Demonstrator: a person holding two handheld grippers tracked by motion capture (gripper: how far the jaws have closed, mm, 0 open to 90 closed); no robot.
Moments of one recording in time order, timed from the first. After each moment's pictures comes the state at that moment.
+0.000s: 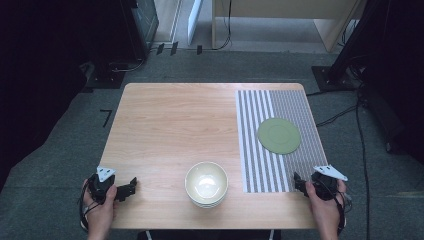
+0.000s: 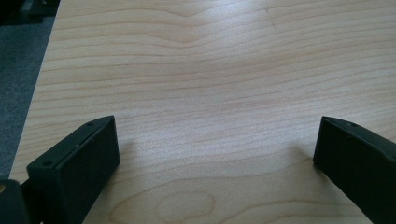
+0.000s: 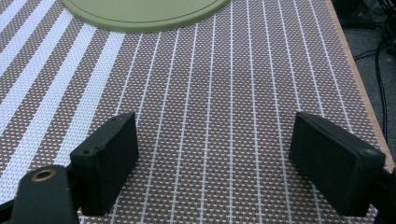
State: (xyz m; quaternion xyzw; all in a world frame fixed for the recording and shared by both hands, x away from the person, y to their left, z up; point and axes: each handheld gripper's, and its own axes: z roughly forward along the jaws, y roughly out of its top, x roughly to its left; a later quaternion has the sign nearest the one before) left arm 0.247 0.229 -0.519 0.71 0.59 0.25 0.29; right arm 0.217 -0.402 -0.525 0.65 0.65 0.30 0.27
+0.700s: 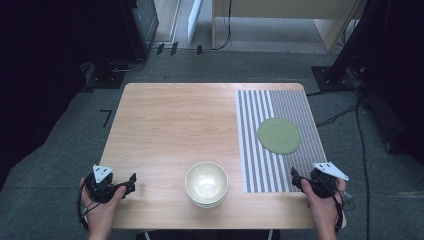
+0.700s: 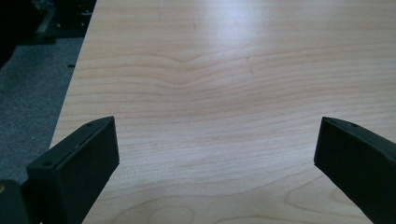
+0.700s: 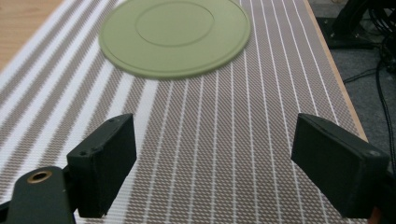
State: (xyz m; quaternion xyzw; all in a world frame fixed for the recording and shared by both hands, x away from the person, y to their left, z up) left arm 0.237 0.217 -0.493 0.68 0.59 0.28 0.33; right arm 0.216 -0.386 -0.498 0.64 0.63 0.33 0.29
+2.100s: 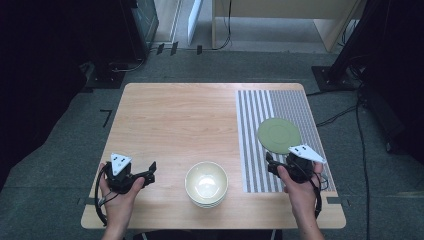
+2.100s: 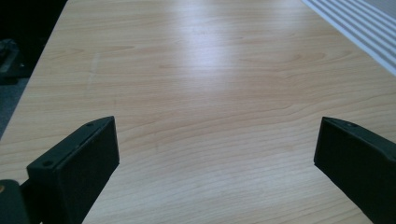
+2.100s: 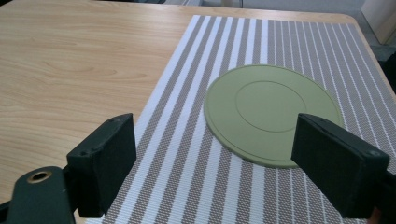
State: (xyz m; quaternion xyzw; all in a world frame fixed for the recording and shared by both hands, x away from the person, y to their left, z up) left arm 0.246 0.154 -0.448 0.69 0.54 0.27 0.40; right arm 0.242 -0.312 -0.440 0.58 0.65 0.39 0.29
